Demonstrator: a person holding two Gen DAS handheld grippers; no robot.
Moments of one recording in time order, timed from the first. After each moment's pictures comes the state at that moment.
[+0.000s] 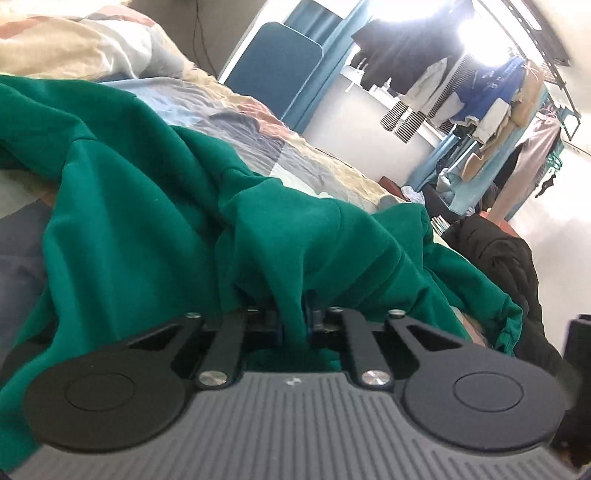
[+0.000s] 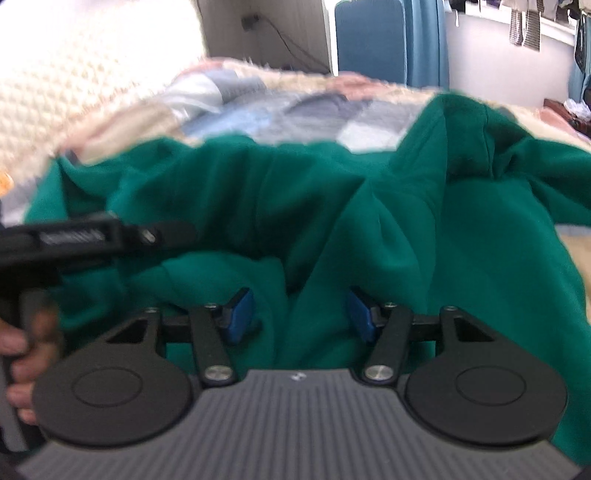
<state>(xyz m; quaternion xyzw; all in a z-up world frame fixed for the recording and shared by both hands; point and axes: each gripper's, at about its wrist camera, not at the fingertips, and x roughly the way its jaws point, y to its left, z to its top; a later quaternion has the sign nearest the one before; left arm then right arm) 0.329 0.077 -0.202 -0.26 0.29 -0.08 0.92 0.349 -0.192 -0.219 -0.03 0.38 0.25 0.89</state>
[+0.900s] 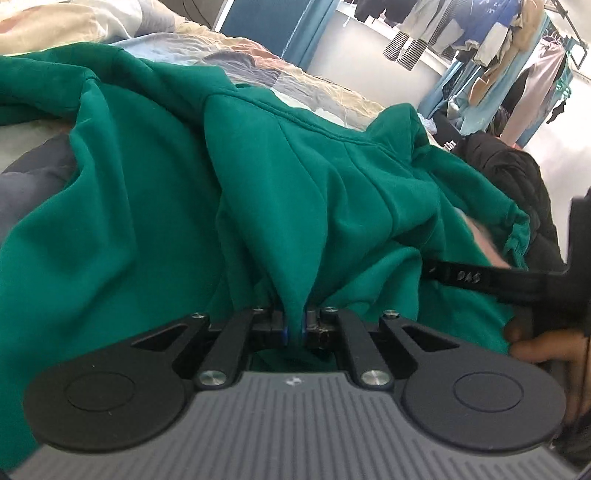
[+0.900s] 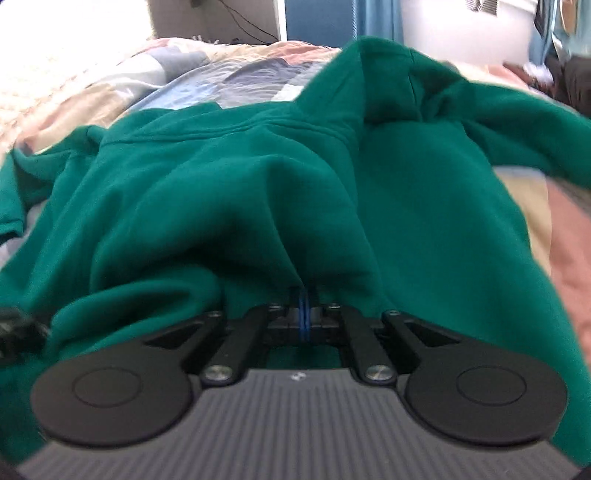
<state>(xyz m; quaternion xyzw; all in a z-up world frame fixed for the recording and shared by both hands) 0.249 0.027 -0.208 -0.19 0.38 -0.08 0.90 0.338 -0.242 -0.220 -0.01 0.41 0.17 0.90</state>
